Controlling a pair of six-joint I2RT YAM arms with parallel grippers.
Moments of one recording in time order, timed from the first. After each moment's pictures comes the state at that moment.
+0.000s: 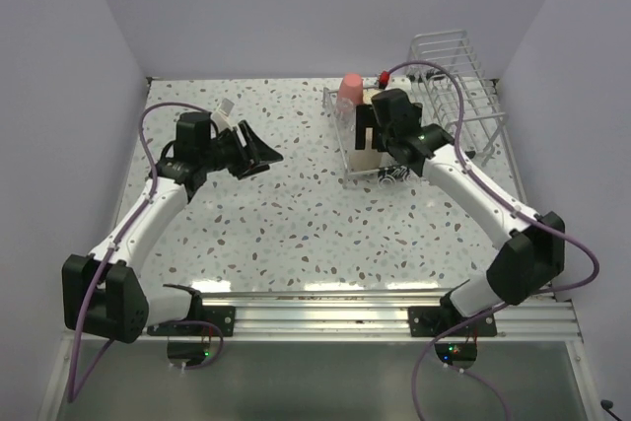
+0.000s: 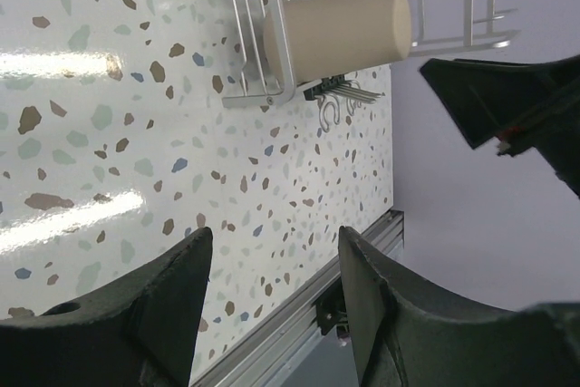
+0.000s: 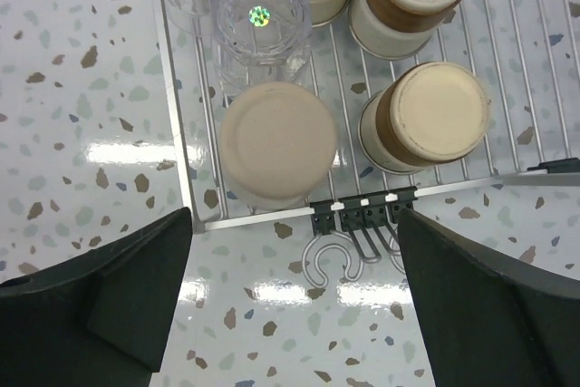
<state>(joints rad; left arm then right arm) -0.20 1.27 0.96 -0.25 0.59 -0.80 0.54 1.53 1.37 -0.56 0.43 0.34</state>
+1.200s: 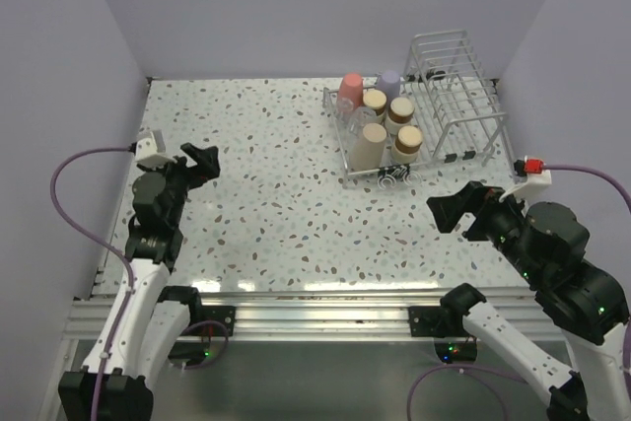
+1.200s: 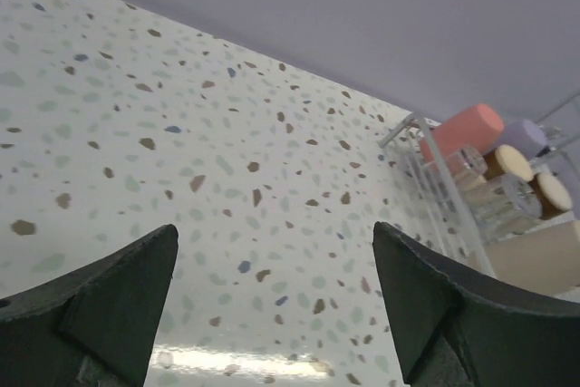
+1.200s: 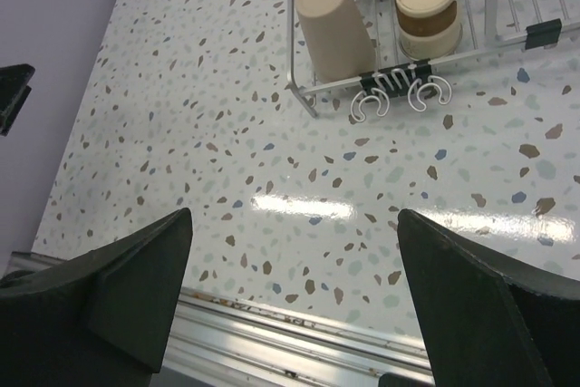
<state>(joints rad) -0.05 0.75 0.58 0.06 -0.01 -0.49 0.54 0.53 1.22 -1.02 0.21 0.53</state>
